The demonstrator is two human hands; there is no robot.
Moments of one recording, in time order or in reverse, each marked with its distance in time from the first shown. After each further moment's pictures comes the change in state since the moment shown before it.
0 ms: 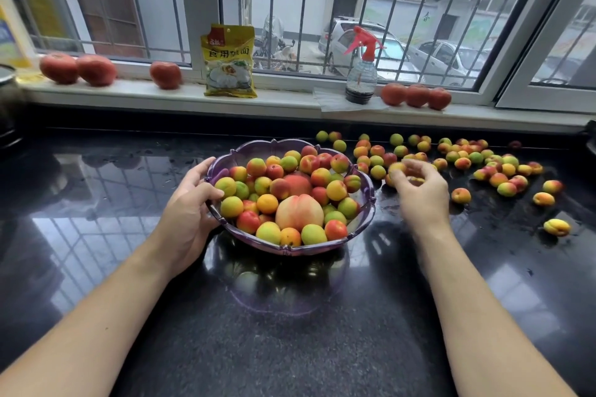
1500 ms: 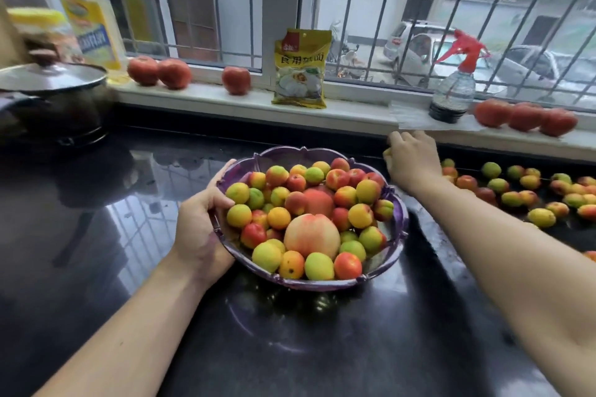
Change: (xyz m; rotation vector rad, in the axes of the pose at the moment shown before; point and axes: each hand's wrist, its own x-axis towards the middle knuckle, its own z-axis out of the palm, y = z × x) left_hand 0.014 0.022 -0.026 -0.392 0.089 0.032; right_hand 0.125 -0.027 0.185 -0.970 -0.248 -0.724
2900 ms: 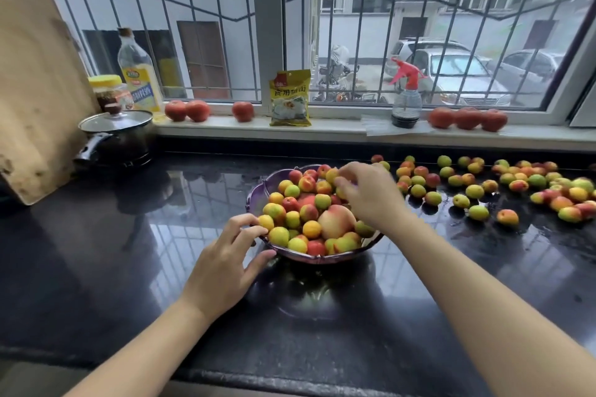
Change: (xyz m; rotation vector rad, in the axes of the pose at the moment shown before) left_hand -0.129 -0.015 -0.017 1.692 -0.214 0.976; right_hand -0.167 -0.041 -0.157 0.743 -0.016 -0.015
